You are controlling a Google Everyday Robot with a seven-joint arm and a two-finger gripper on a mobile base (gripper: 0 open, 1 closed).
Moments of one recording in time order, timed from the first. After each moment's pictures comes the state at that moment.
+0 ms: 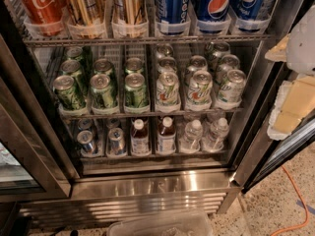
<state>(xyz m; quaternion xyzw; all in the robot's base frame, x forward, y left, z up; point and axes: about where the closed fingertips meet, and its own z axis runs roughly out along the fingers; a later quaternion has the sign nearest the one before) 0.438 -0.217 0.976 -0.60 0.78 -0.03 0.16</state>
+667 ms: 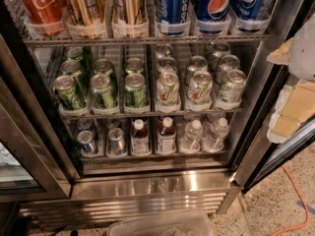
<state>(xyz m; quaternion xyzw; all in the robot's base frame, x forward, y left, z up) 0.439 -0.217 0.971 -0.60 0.78 -0.04 0.17</state>
